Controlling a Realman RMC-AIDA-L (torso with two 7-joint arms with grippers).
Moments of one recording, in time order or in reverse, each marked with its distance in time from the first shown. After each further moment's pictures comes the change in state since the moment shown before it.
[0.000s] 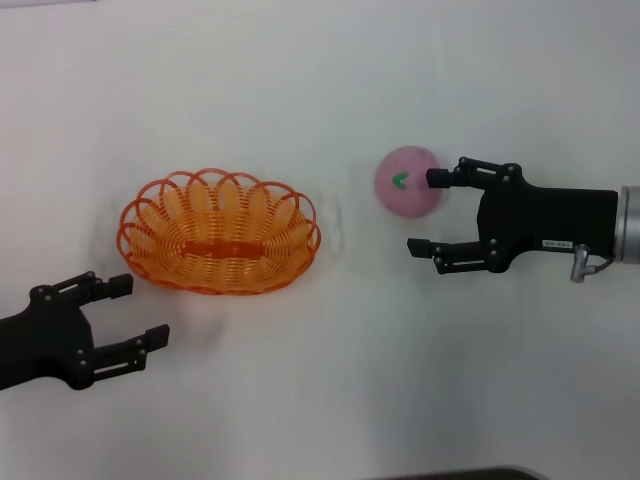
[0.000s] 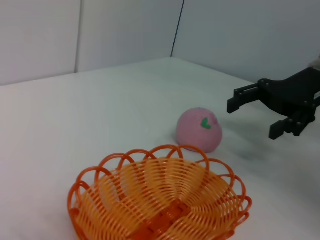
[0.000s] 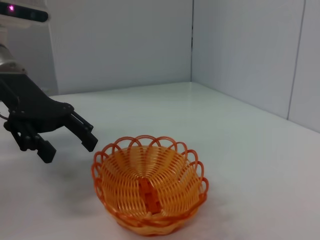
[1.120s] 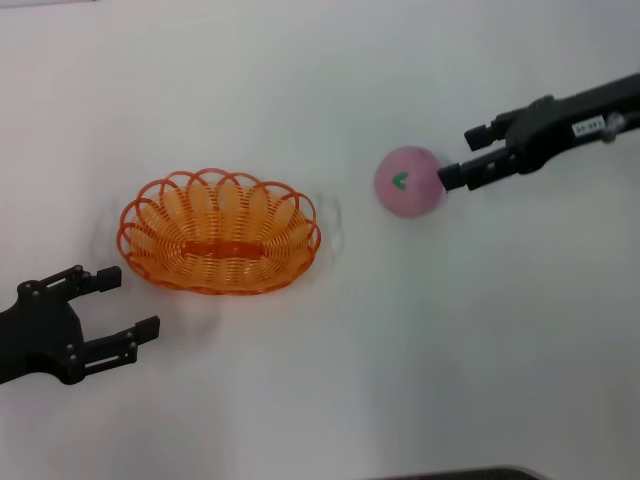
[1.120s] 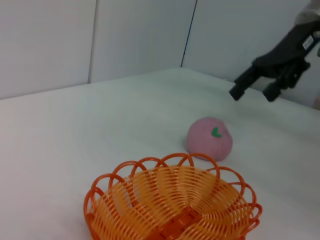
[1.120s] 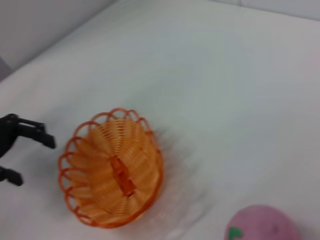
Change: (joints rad) left arm 0.000 0.001 -0.043 -0.014 -0.008 0.009 0.026; right arm 0.167 -0.031 -0.221 -0.466 -0.228 -0.129 1.051
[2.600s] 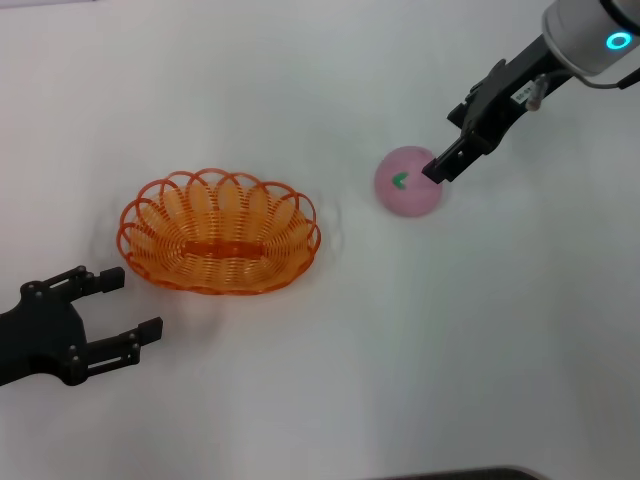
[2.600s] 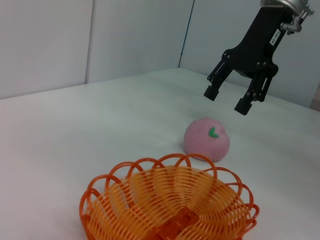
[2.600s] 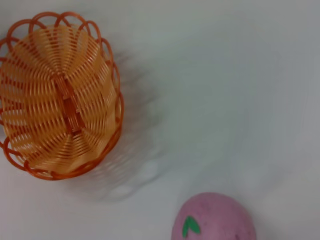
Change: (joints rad) left arm 0.000 -0.002 0.005 -0.001 -0.001 0.002 0.002; right arm 0.224 0.030 -0.264 -0.027 -0.301 0.079 0.167
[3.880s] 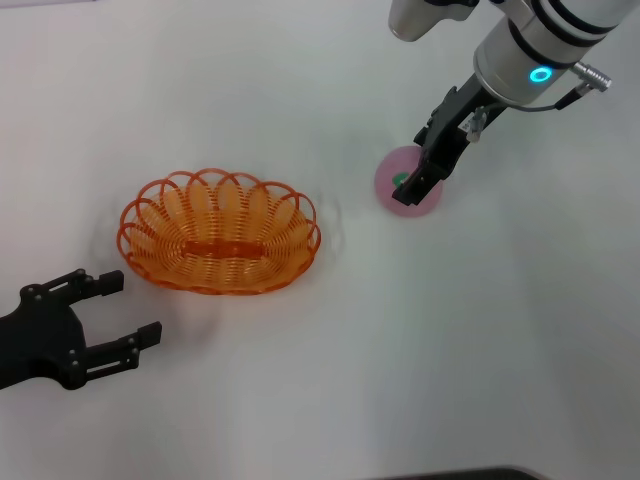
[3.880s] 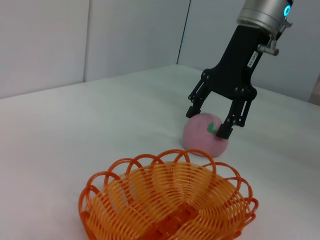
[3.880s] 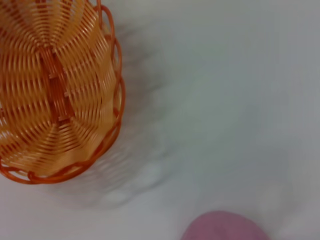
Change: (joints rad) left arm 0.001 0.002 -0.003 -0.006 0.008 -0.003 0.026; right arm 0.082 0.007 -0.171 0.229 0.011 0.214 0.037
